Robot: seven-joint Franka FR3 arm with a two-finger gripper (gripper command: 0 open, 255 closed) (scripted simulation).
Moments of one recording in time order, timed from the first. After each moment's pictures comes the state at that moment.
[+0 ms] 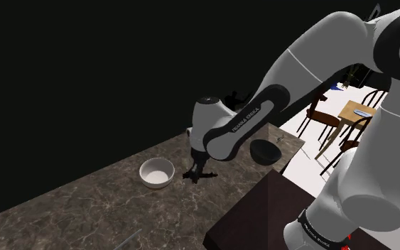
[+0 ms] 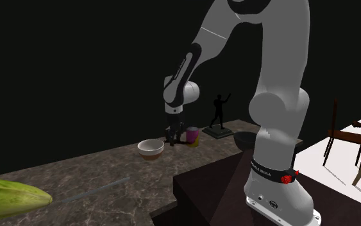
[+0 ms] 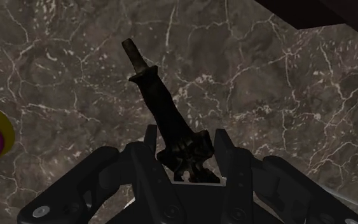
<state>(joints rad) 0.18 0.11 0.16 -2.55 -0.03 2.61 -0.06</state>
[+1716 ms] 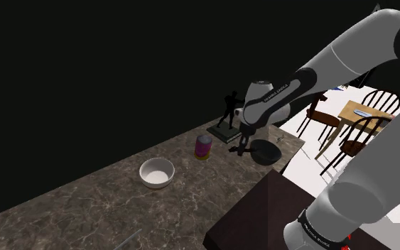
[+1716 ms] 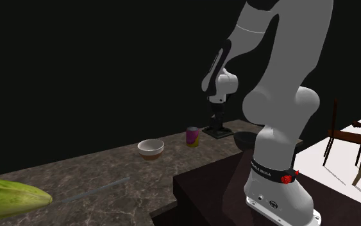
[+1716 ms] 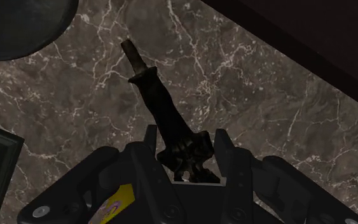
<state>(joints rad) -0.11 -0.08 -0.15 -2.69 -0.06 2.56 -0.64</state>
